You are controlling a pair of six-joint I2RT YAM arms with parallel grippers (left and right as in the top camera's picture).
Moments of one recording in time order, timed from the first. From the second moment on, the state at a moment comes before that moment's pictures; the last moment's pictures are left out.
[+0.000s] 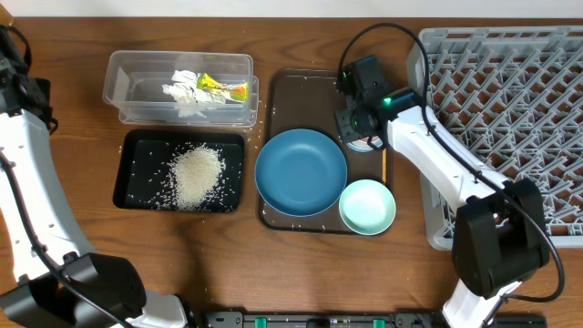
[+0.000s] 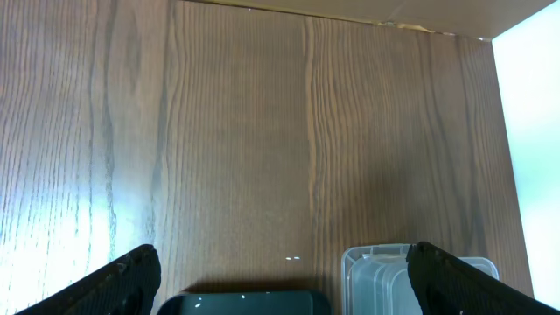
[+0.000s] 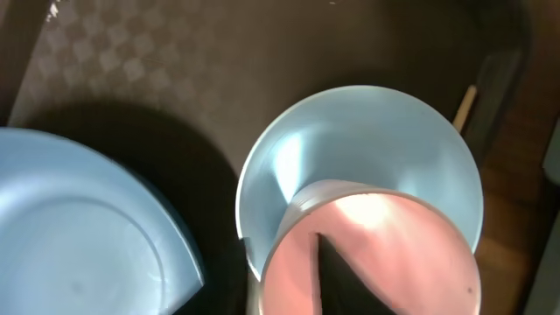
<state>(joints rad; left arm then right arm) 0.47 1.67 1.77 -1.14 -0.42 -1.03 0.43 1.89 1.45 -0.69 0.05 0.14</state>
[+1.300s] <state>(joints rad) 0.47 1.67 1.77 -1.14 -0.42 -1.03 0.43 1.89 1.46 -0.69 -0.01 0.30</state>
